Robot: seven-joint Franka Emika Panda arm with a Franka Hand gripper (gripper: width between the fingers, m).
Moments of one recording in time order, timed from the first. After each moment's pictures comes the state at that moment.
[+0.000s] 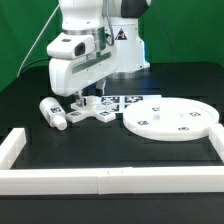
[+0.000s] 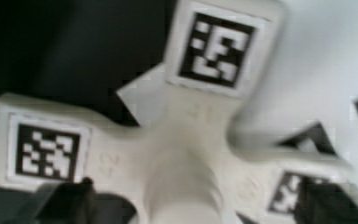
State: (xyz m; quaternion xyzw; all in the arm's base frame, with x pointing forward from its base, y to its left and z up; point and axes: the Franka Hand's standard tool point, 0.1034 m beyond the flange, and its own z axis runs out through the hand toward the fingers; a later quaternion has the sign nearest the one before) arm 0.362 -0.084 0.035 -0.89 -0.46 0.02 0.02
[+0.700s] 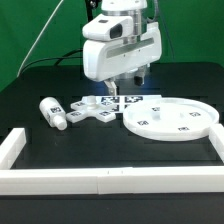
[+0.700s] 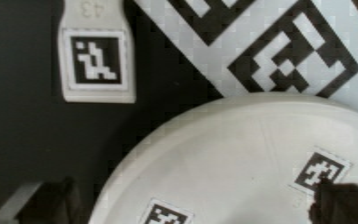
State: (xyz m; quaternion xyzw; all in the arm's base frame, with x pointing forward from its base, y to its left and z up) arm 0.397 -0.008 0.060 -0.92 -0.38 0.01 0.01
